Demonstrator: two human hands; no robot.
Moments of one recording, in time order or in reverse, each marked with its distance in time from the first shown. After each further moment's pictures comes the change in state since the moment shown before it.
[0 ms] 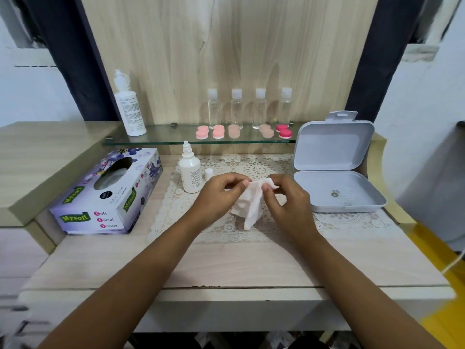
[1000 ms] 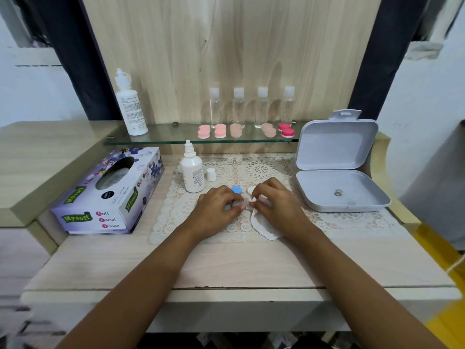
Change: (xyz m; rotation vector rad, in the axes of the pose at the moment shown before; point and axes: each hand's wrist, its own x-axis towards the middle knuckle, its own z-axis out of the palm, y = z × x) left_hand -0.004 -0.042 -0.004 0.585 -0.099 0.081; right_hand 0.005 0.008 0.012 -0.202 -0.399 0.117
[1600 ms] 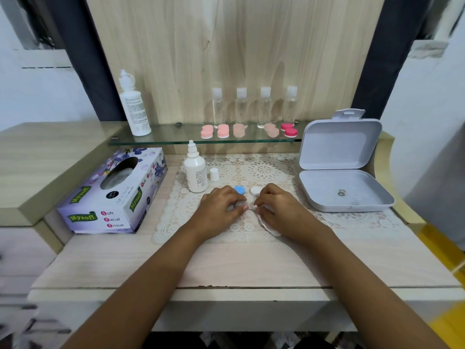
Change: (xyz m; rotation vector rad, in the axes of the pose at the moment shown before) left_hand 0.000 -0.004 0.002 0.013 0.006 0.026; right_hand -0.001 0.006 -0.002 -0.129 -0.194 -0.094
